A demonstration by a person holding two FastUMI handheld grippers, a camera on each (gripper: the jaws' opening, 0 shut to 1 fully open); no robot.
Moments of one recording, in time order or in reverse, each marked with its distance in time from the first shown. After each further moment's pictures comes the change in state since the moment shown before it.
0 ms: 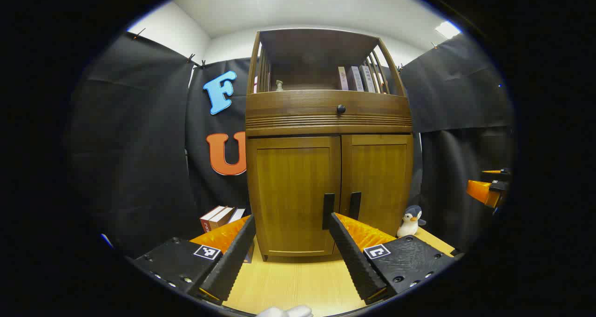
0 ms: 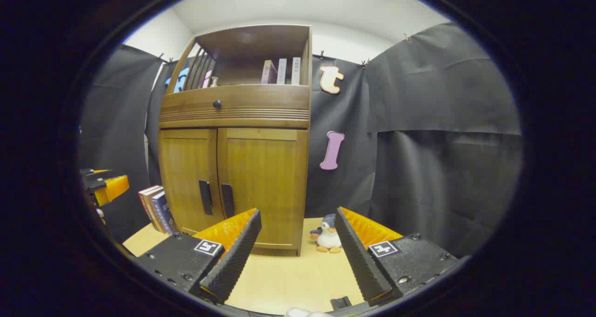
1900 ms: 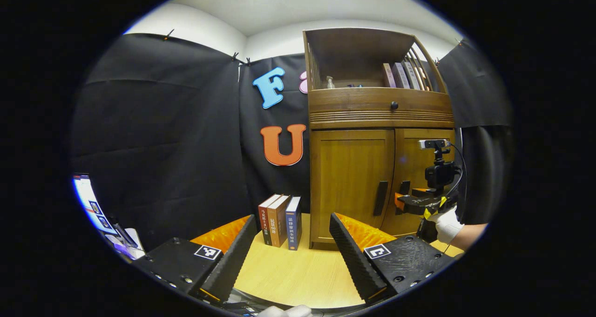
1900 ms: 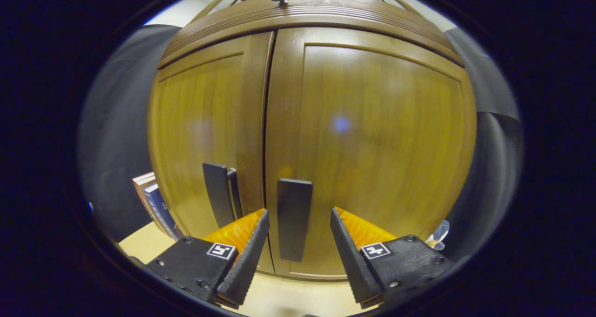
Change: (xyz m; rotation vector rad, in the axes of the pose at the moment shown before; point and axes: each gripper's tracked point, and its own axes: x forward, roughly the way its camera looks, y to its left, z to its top) left arm -0.071 0.095 -0.017 -0.022 0.062 0.299; right arm 0.281 0.221 -0.082 -0.064 0.161 0.264
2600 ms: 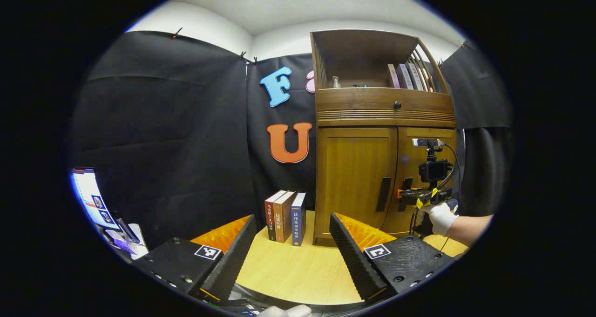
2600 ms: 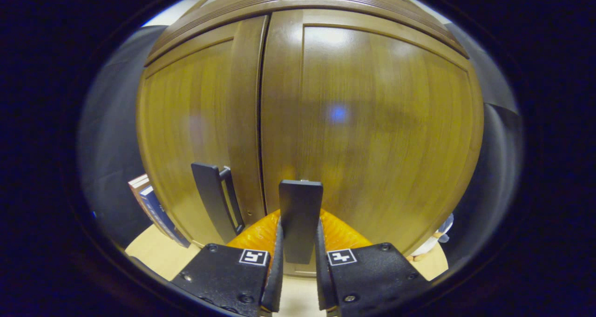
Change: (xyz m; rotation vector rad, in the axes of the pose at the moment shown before) left arm -0.022 0.008 -0.018 -0.015 0.007 0.012; right arm 0.007 0.003 -0.009 0.052 0.062 -0.013
